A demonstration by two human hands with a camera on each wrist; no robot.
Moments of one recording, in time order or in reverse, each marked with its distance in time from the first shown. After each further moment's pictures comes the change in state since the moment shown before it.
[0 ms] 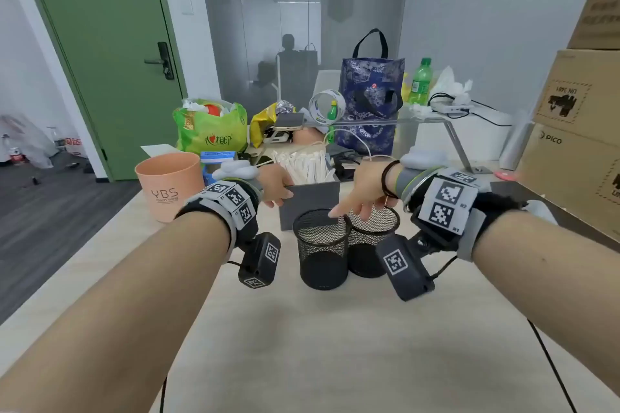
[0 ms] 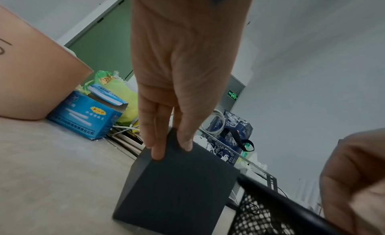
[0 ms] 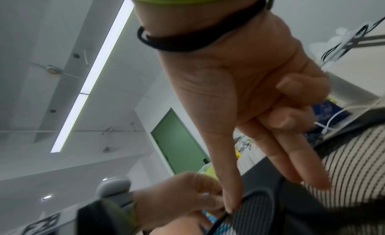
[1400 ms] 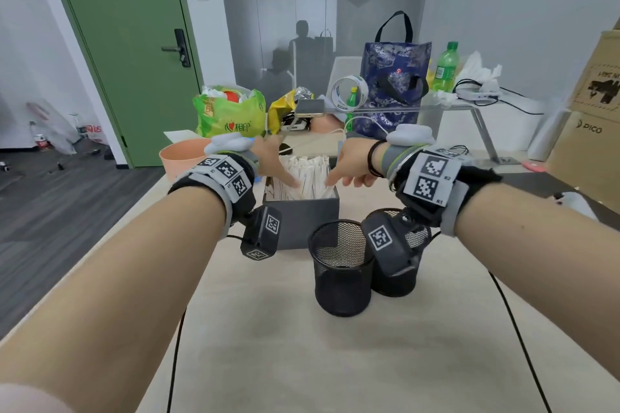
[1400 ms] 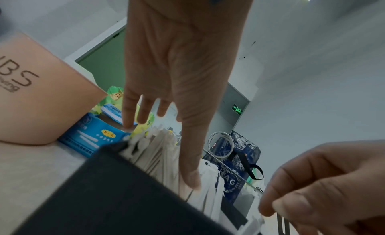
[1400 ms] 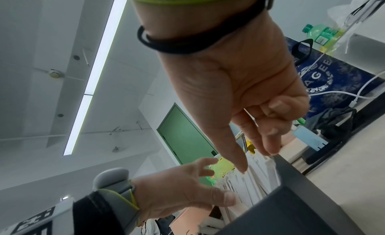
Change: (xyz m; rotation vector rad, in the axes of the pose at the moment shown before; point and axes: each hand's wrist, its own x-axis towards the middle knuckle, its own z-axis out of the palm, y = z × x) left_hand -0.029 -0.018 -0.036 0.250 0.123 -0.142; right_hand 0.033 -0.051 0.005 0.203 0.136 -0.121
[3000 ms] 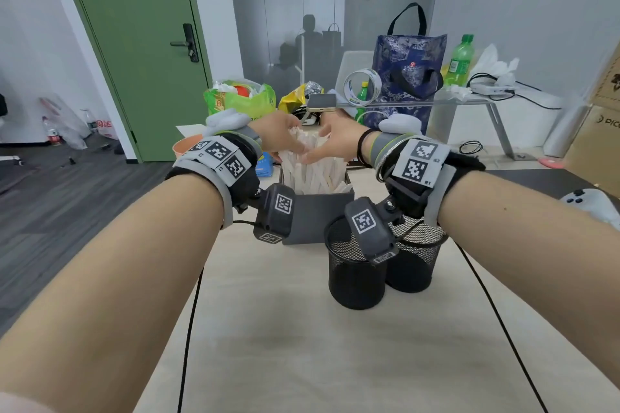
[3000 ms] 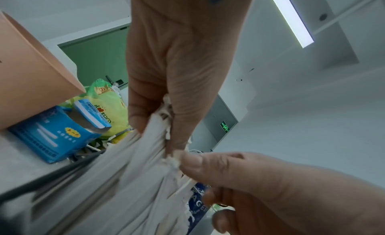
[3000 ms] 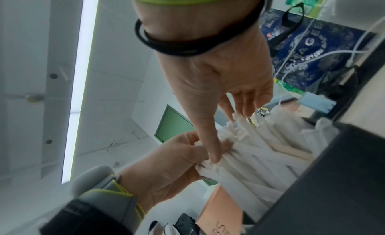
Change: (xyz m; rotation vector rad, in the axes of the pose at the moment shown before) left_hand -0.008 -0.006 -0.029 -0.291 0.065 0.154; right_hand 0.028 -0.033 0.006 0.011 0.232 -0.133
